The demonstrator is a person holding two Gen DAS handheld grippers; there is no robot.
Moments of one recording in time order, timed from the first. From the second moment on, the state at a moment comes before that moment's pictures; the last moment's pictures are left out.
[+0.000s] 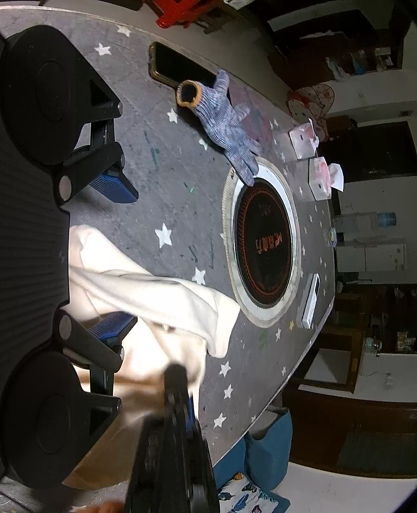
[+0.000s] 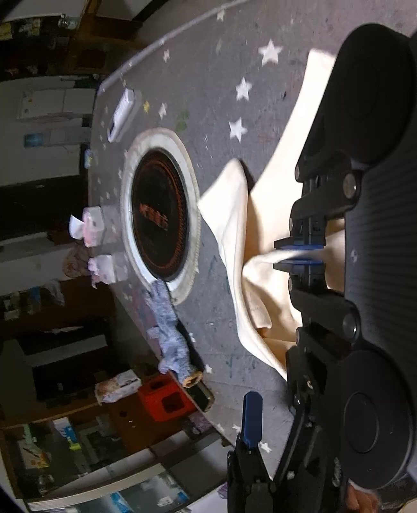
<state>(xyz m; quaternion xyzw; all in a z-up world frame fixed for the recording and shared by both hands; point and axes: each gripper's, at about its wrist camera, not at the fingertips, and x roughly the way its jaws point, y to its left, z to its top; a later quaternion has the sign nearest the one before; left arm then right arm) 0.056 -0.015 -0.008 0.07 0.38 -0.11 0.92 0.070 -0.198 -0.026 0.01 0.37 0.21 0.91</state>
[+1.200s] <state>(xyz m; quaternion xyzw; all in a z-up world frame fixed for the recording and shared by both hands) -0.053 0.110 0.015 -0.04 0.42 -0.07 0.90 -0.098 -0.379 -0.014 0.04 0.35 -0.02 0.94</state>
